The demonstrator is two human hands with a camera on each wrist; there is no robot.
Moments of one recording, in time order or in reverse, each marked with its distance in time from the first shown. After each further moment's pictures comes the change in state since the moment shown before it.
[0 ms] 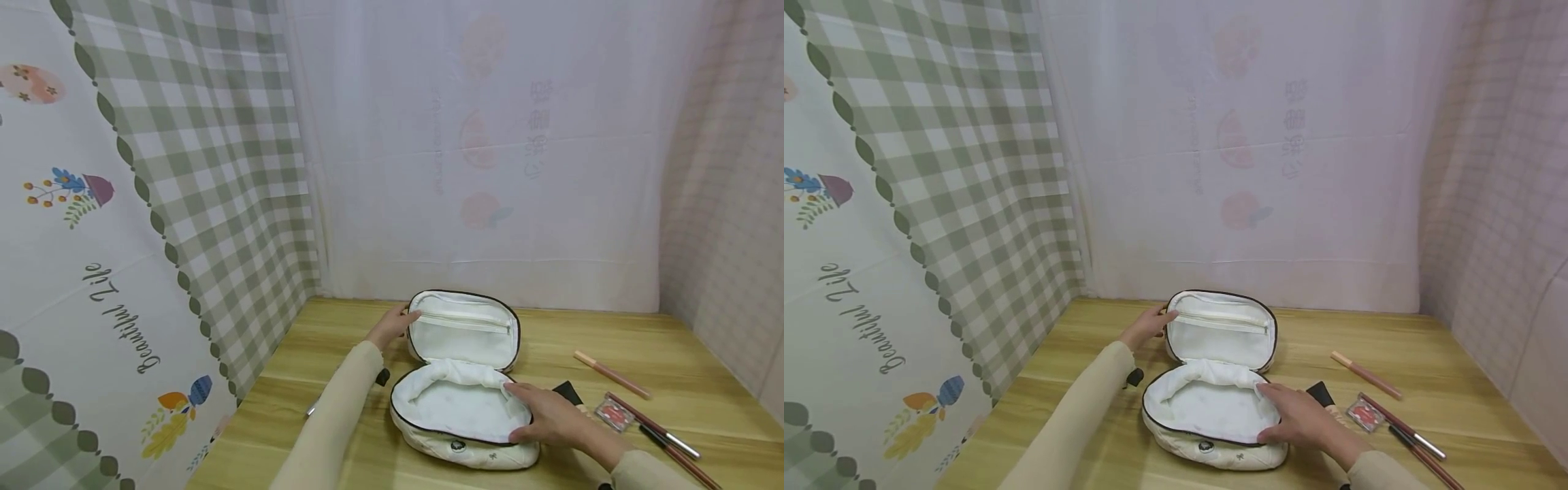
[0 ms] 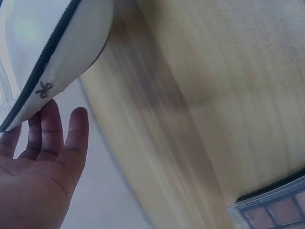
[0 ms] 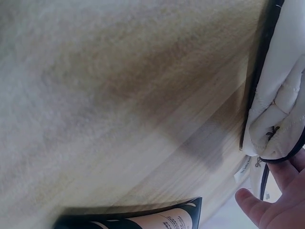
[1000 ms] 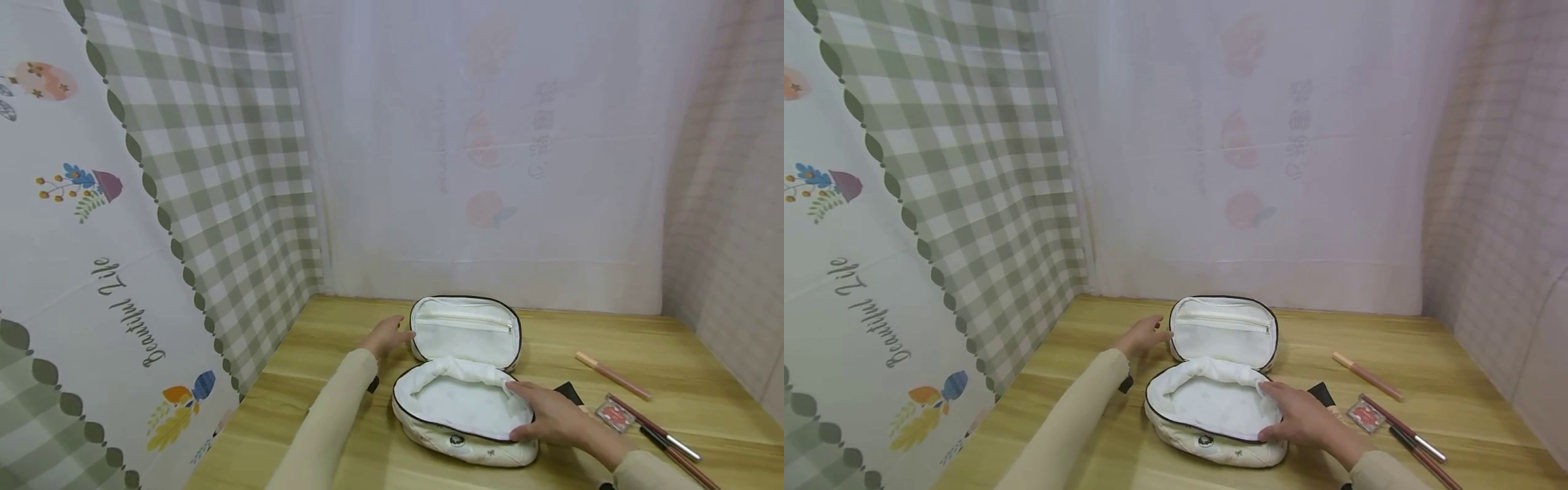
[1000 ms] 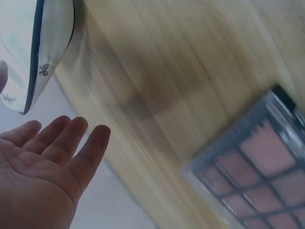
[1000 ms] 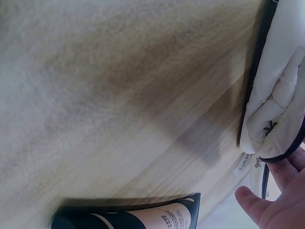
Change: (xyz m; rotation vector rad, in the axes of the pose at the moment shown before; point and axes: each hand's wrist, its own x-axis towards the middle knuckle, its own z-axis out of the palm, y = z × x) left_hand -0.009 -0.021 -0.006 0.391 -0.022 -0.030; right_hand -0.002 0.001 -0.007 0.005 0.004 -0.031
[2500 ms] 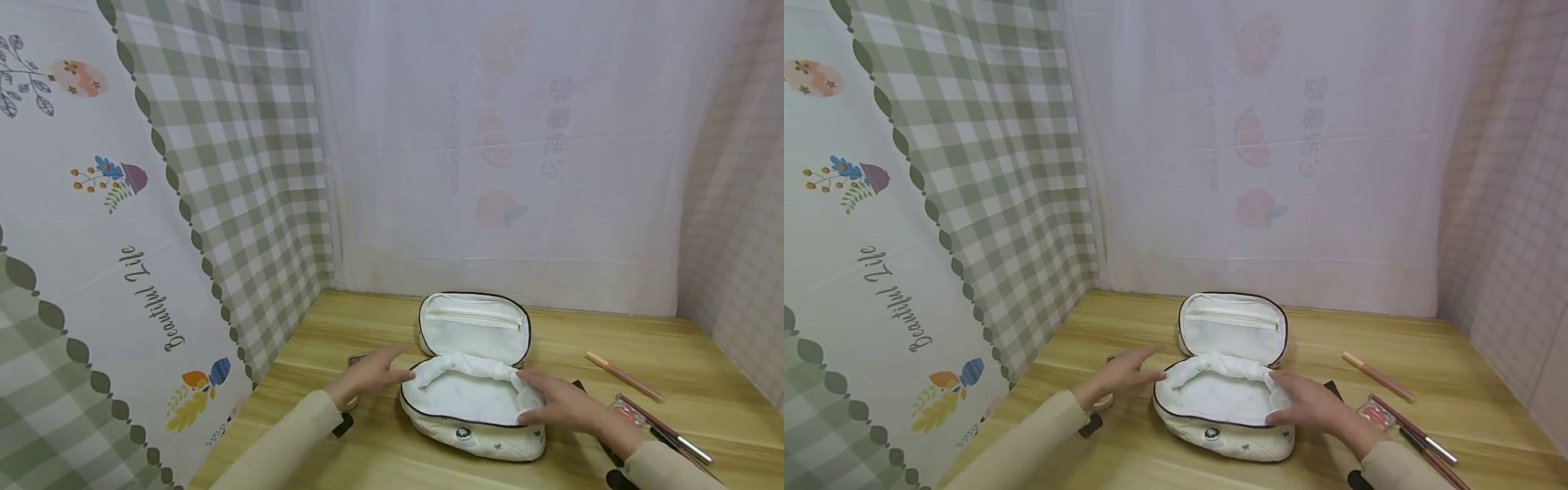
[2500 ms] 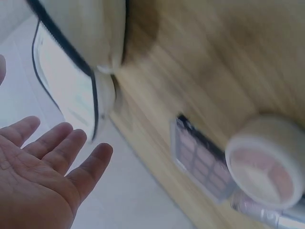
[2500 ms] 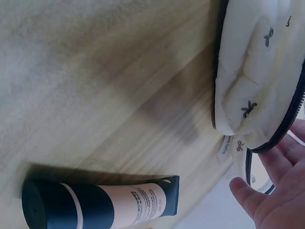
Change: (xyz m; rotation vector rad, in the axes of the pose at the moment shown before) left_hand -0.118 0.003 -0.014 0.120 -0.126 0.244; right_hand 0.001 -0.003 -0.018 0.044 0.047 -0.061
